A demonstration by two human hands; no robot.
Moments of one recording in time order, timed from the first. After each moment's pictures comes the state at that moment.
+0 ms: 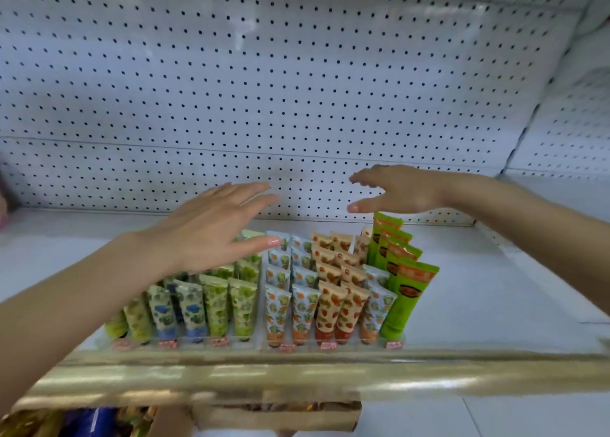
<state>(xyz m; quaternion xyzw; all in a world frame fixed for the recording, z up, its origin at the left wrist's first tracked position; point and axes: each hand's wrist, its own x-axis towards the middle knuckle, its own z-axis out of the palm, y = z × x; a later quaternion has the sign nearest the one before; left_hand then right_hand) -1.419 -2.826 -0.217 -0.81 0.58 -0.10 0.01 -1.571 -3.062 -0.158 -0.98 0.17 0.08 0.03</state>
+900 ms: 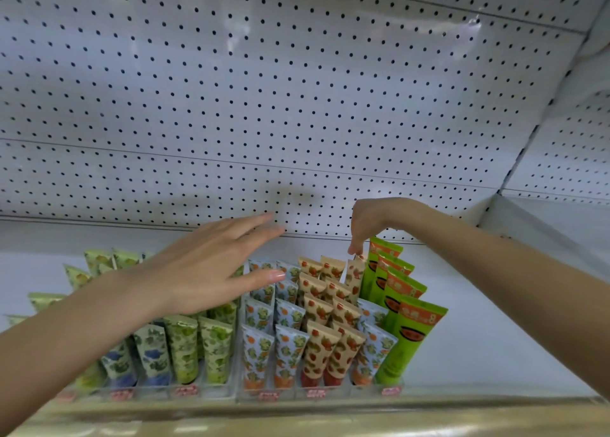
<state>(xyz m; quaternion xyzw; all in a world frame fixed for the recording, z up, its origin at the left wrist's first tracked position) -1.425 -2.852 -0.229 -0.81 0.58 0.00 -0.02 -1.494 -3.111 -0.205 -0.94 0.28 0.21 -0.01</state>
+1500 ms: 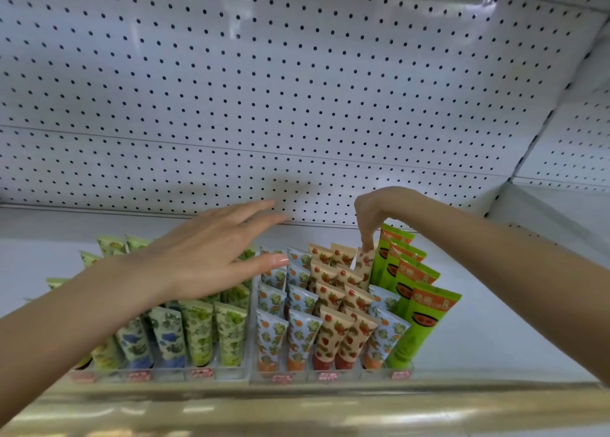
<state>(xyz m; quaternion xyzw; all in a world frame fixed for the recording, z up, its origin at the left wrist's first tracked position) -1.415 -2.841 -0.233 -0.80 0.59 -0.01 -0.04 -1.485 -3.094 -0.210 -0.91 0.29 0.29 -0.11</state>
